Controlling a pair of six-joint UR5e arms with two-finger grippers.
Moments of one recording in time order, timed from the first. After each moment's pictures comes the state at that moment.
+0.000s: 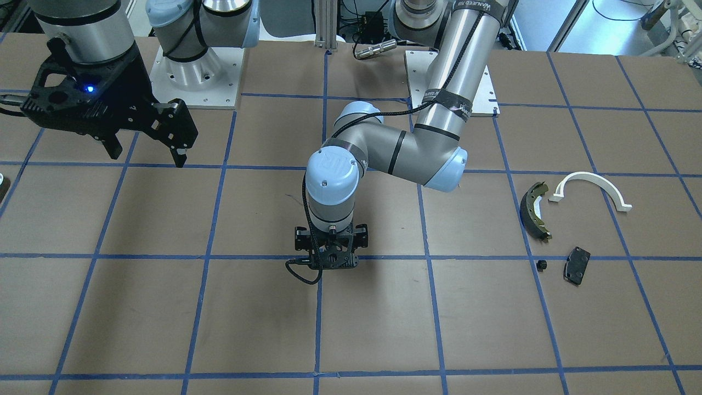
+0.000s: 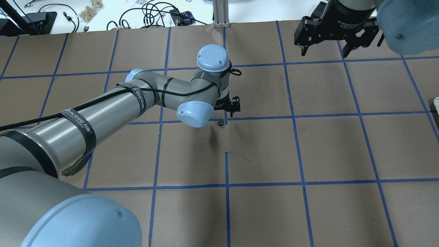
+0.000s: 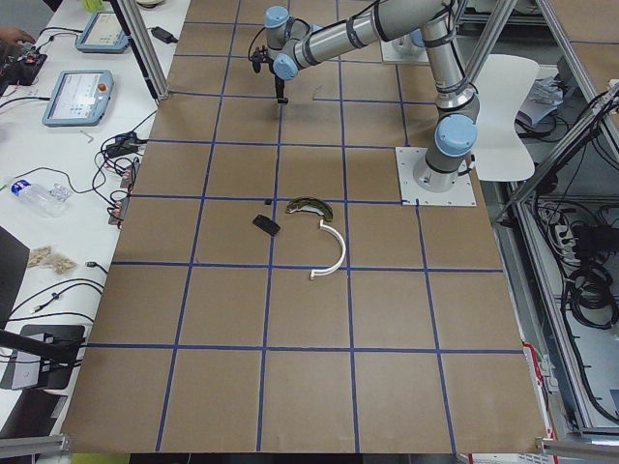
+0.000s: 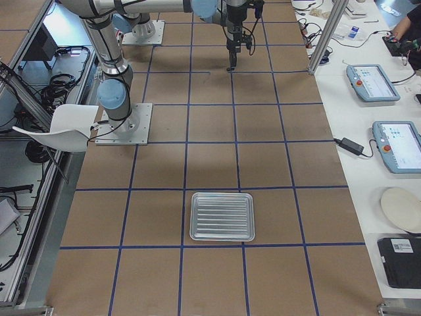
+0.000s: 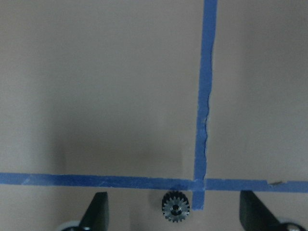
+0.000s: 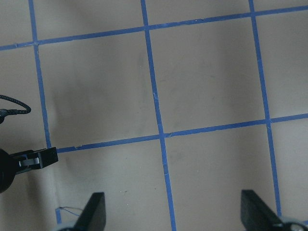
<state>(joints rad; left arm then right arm) -1.94 -2.14 -1.64 -0.94 1.59 -0.41 1.60 -1.53 1.52 -1.69 -1.61 0.15</state>
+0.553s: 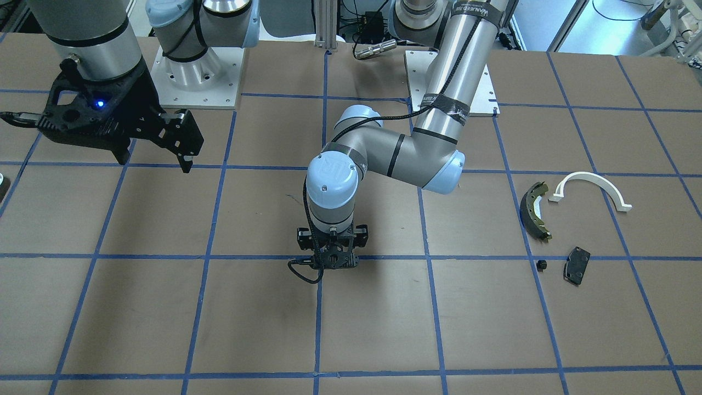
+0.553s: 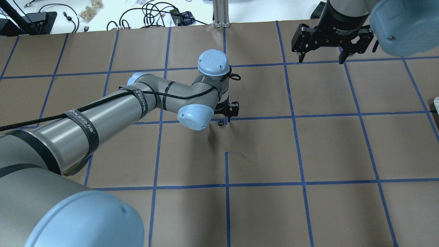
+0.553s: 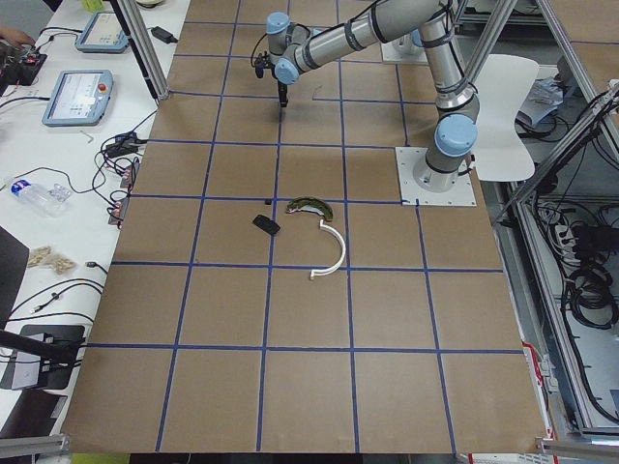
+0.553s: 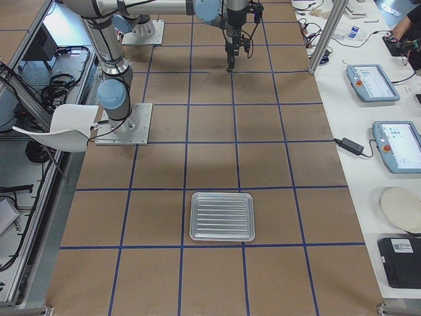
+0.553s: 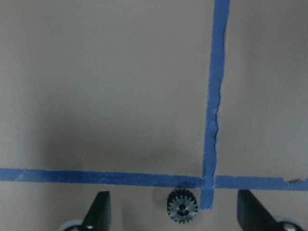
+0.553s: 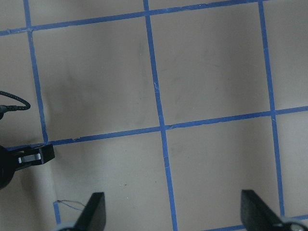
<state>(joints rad) -1.94 -2.14 -1.66 -0.94 1.59 -0.42 1.60 -1.51 1.52 -1.68 -1.61 0.15</state>
